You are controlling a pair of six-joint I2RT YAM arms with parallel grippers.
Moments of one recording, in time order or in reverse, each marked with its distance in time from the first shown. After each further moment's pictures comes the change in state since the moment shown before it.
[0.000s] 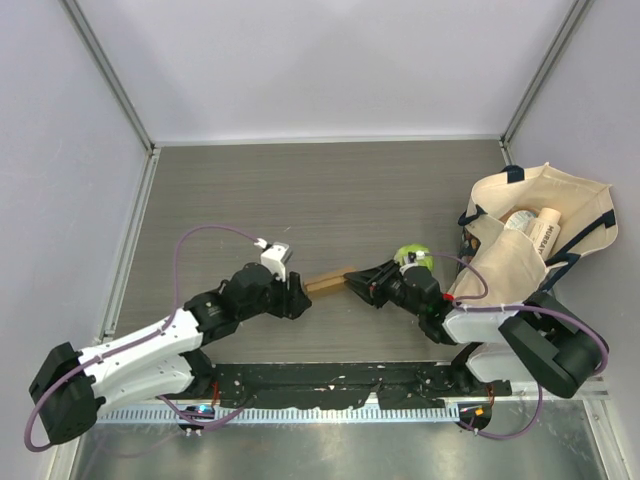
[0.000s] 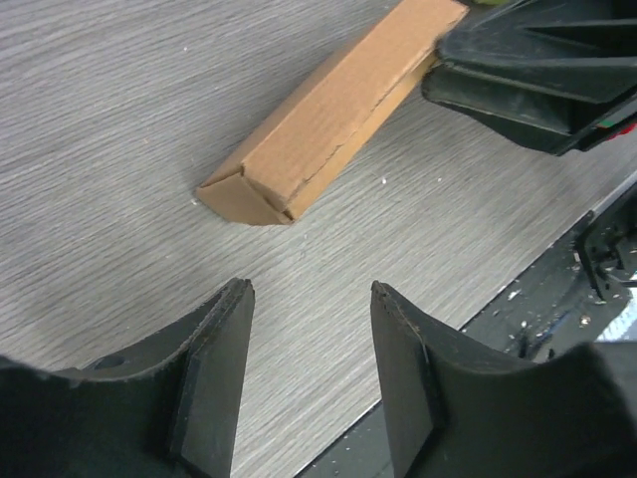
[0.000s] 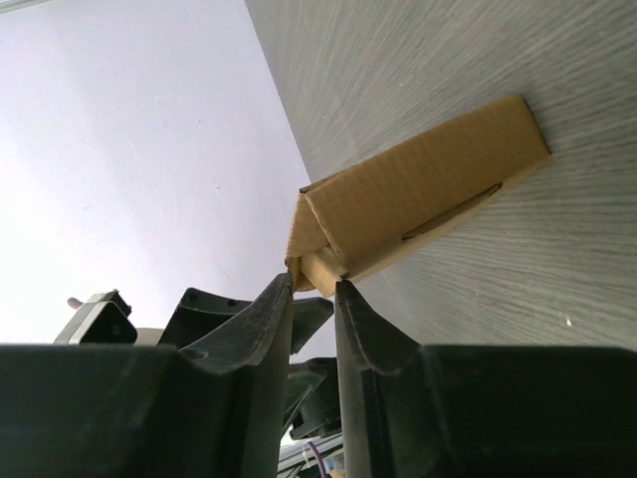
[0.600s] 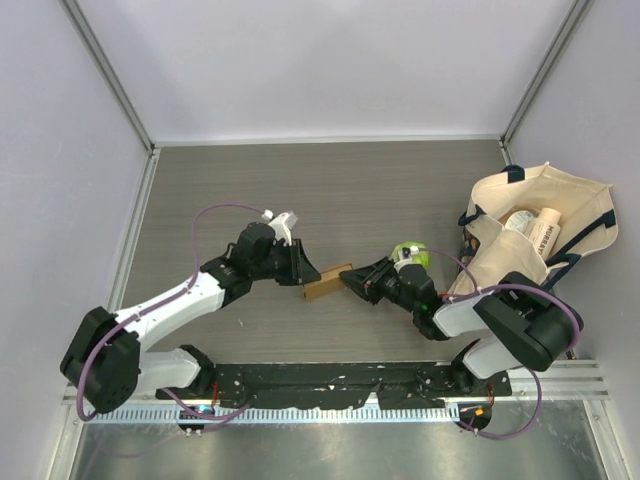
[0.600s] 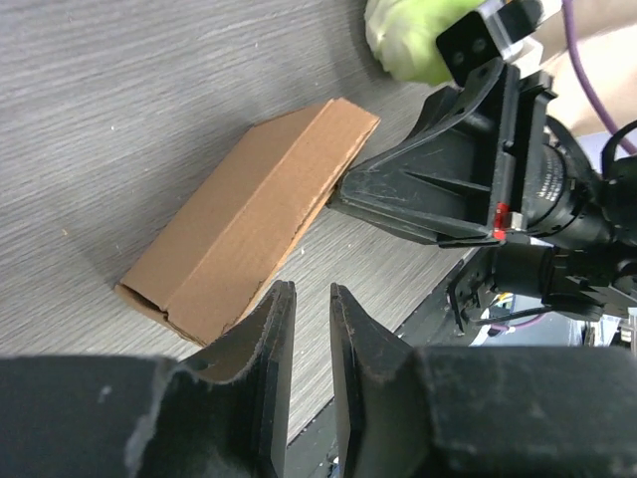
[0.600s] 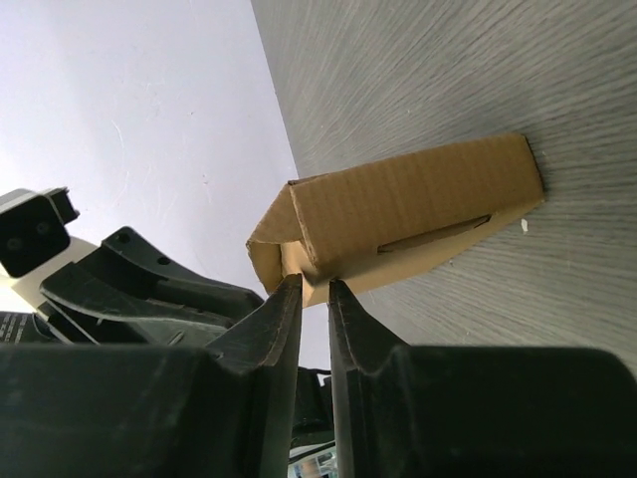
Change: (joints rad) left arm 0.235 0.272 0.213 0.065 0.356 -0.129; right arm -0.003 0.178 0.021 0.194 -0.005 -0.080
